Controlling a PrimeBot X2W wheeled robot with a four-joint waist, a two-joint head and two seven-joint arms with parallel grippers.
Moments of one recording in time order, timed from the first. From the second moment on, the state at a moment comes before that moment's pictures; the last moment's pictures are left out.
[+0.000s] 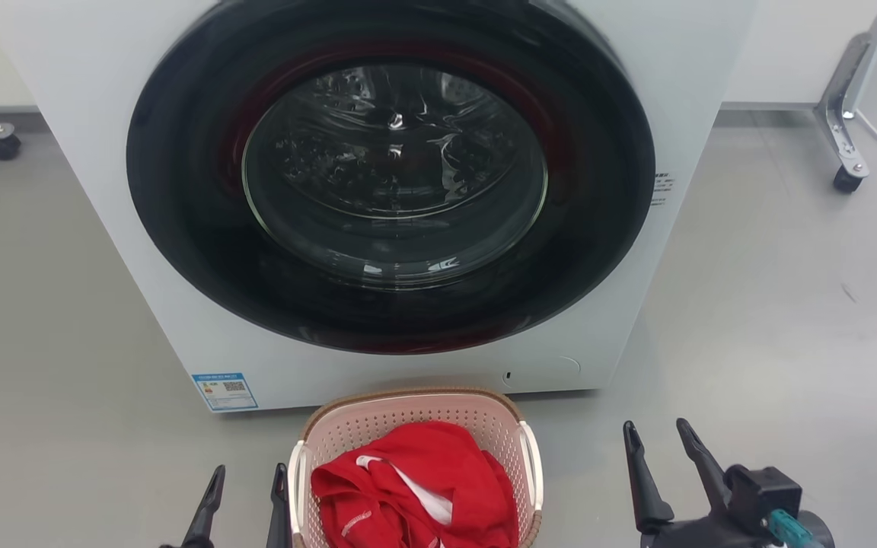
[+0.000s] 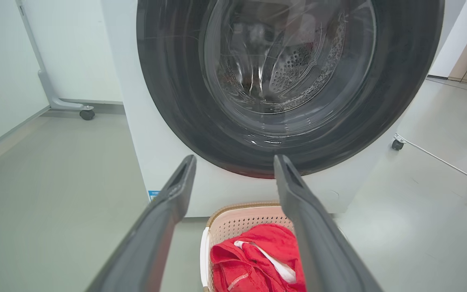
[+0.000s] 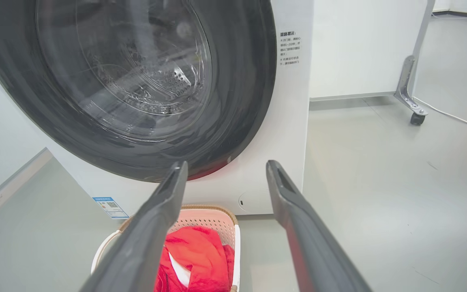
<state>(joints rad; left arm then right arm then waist) 0.09 0.12 -0.25 0.16 -0.33 0.12 -0.25 -0.14 -0.16 0.45 0.34 0.45 -0.13 -0.25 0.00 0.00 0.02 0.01</state>
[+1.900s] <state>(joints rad) 0.17 0.08 -0.18 -0.01 -0.22 0.12 -0.25 0.08 -0.05 0.22 -0.02 0.17 -0.13 -0.25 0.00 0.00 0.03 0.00</state>
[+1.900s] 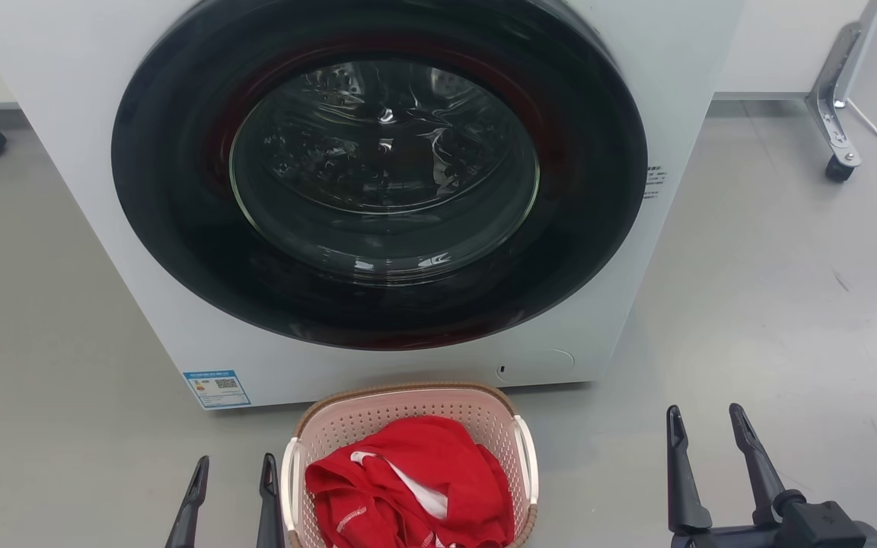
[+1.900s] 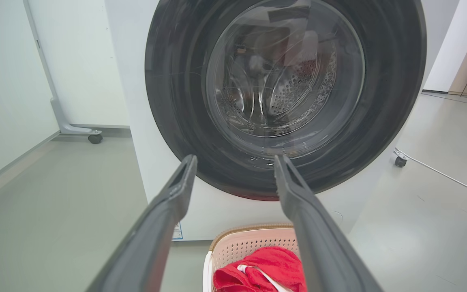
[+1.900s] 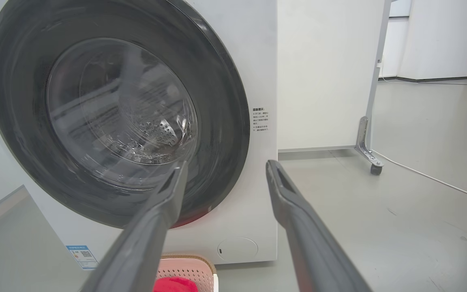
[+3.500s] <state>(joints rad) 0.10 0.06 -0.07 0.15 -0.77 0.03 -0.10 0.03 -0.05 0.07 0.14 0.75 -0.03 -0.10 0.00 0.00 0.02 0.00</state>
